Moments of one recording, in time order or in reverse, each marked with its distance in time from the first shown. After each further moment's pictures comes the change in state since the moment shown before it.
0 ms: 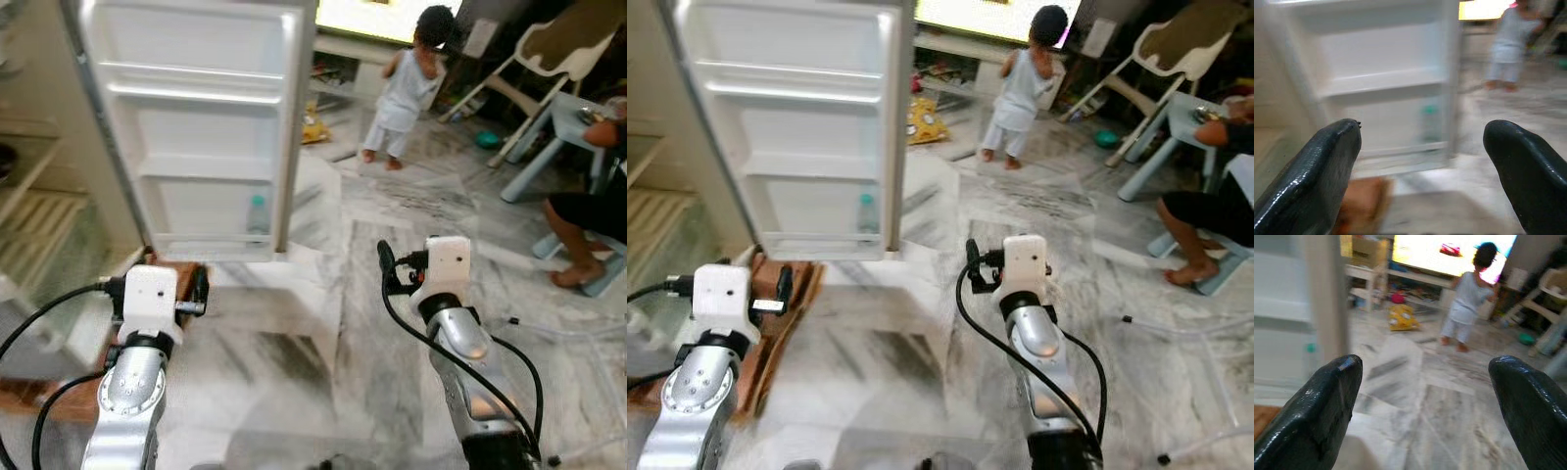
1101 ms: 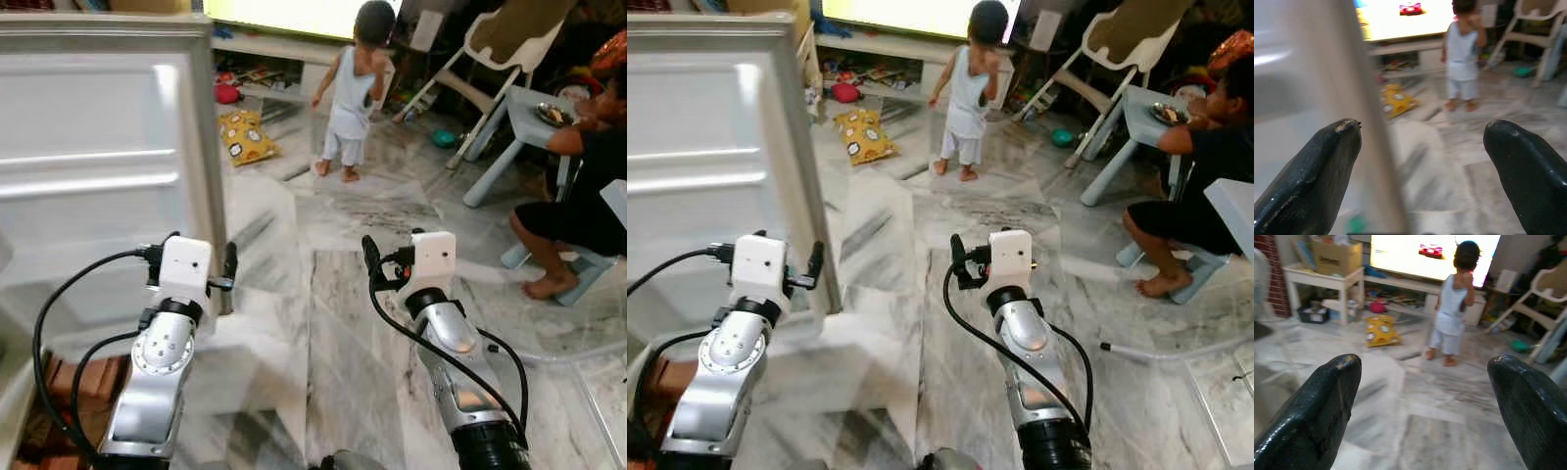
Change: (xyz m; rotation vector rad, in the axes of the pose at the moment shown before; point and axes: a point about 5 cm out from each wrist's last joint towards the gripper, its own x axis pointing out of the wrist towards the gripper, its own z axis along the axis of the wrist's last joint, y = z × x) left arm 0.036 -0.021 0.013 0.023 -0.047 -0.080; right arm 0.008 0.014 0.003 0.000 -0.040 0.071
